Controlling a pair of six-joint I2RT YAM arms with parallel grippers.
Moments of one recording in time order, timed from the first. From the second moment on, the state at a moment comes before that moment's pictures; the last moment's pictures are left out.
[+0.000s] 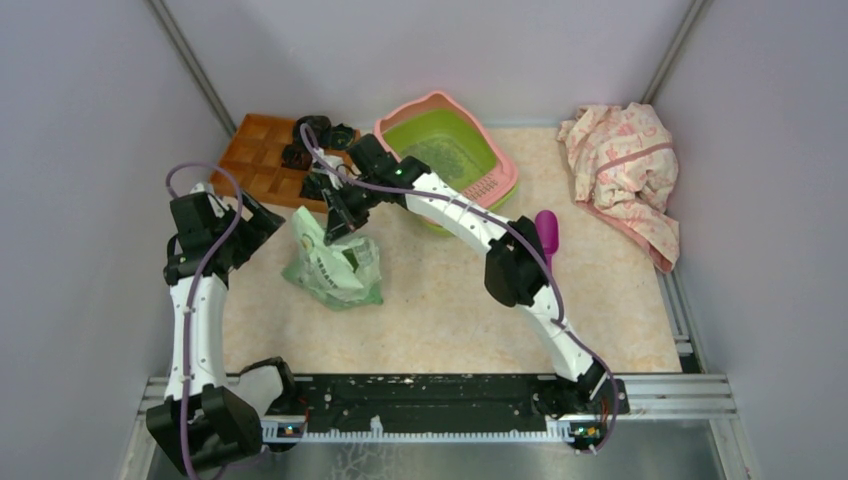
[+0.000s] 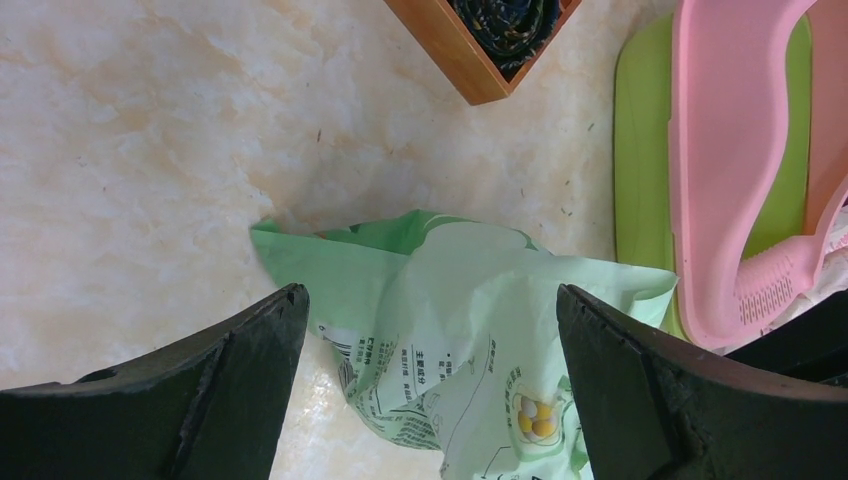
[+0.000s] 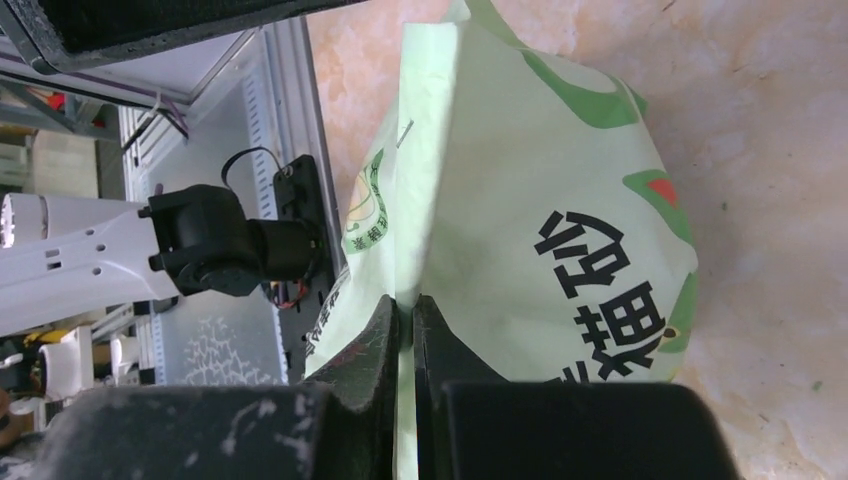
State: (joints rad) left arm 0.29 1.00 0.90 -0.56 0.22 -0.53; right arm 0.86 2.35 2.32 -0.71 -0.79 0.20
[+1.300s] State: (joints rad) left arm 0.29 0.94 0.90 -0.57 0.21 -0.53; right arm 0.91 1.62 1.56 -0.60 -0.32 -0.13
